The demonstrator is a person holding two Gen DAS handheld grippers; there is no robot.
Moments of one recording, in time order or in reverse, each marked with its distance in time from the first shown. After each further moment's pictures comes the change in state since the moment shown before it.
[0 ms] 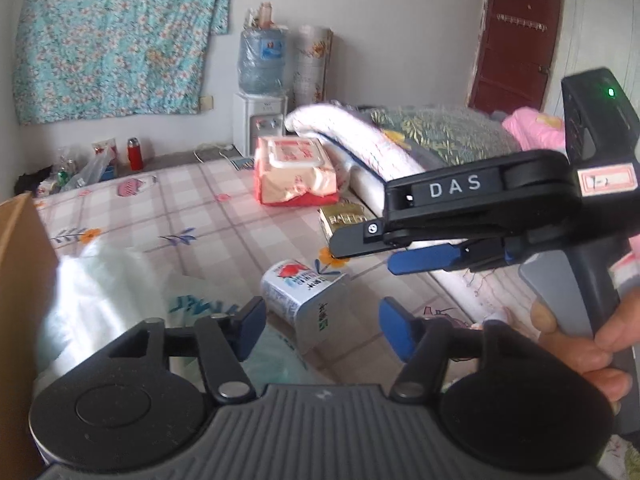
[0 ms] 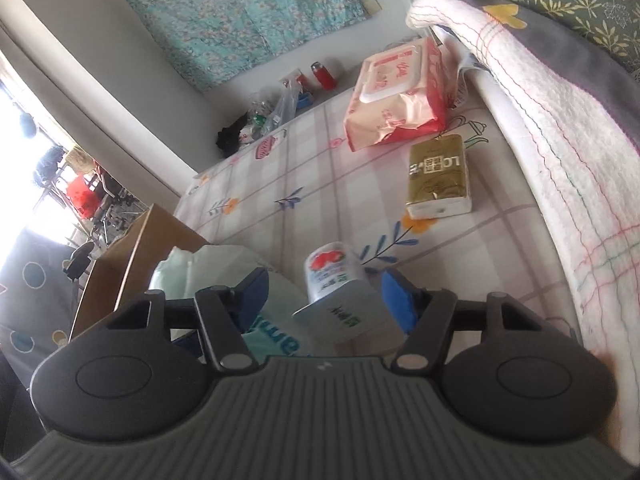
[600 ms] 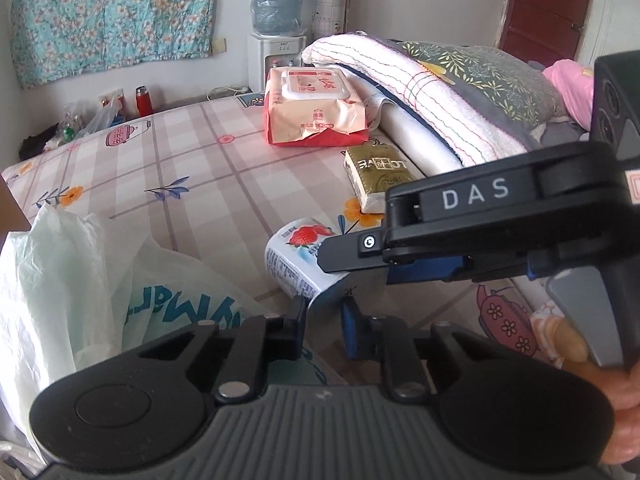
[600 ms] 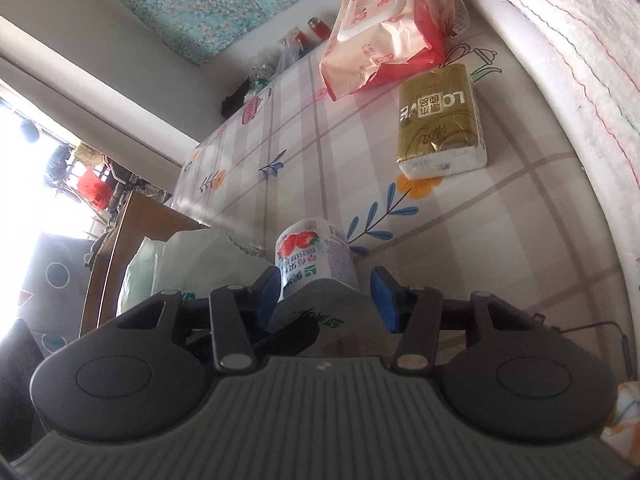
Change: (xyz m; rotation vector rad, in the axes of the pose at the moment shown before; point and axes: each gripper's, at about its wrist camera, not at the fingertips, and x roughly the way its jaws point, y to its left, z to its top) left arm 0.064 0.008 0.003 -0.029 0.169 0.063; right arm 0.060 -0.030 0.002 0.099 0.136 0.077
